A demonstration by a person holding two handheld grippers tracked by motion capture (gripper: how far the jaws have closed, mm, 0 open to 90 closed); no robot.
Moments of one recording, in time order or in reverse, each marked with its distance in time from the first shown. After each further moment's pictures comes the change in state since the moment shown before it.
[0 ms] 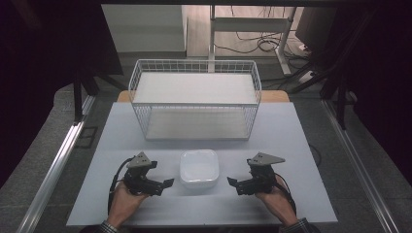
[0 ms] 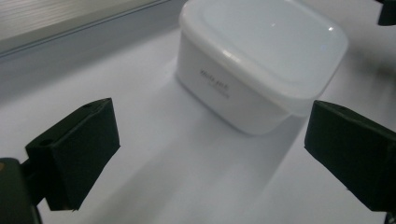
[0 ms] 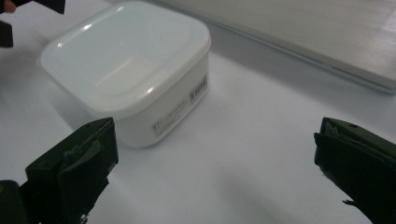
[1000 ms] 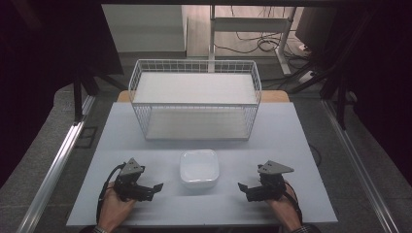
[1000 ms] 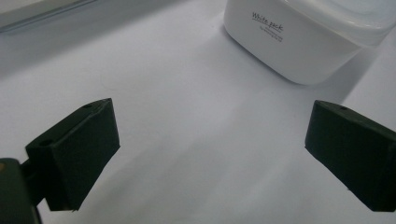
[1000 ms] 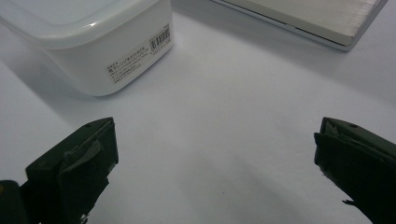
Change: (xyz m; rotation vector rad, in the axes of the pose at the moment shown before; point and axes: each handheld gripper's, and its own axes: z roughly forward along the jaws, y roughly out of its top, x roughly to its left) left arm 0.012 -0.031 -0.017 0.058 0.141 0.018; right arm -0.016 -0.036 -0.012 0.020 -0.085 -0.035
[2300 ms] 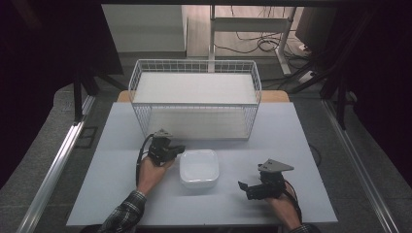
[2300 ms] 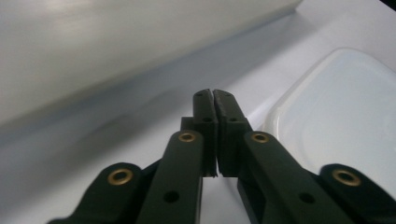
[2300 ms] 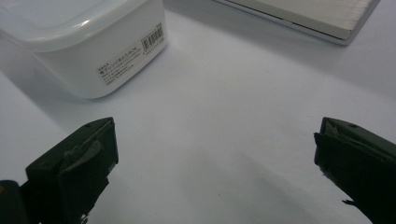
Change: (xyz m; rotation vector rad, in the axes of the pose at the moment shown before) left arm 0.017 0.091 0.081 -0.031 -0.064 -0.104; right arm -0.005 0.000 0.004 0.007 0.004 0.030
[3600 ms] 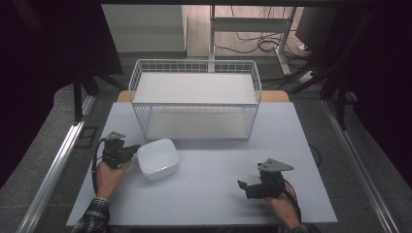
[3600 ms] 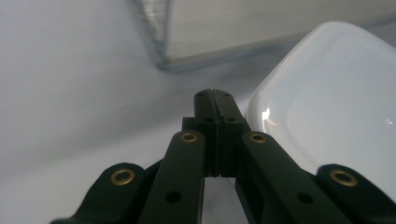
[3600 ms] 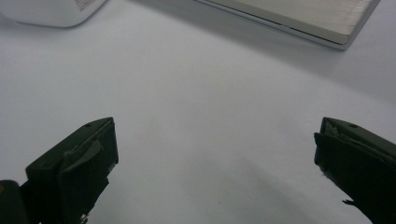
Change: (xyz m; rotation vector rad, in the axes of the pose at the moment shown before) left arm 0.076 -0.047 -0.074 -0.021 0.204 -0.158; right arm 0.001 0.001 0.002 -0.019 -0.005 0.009
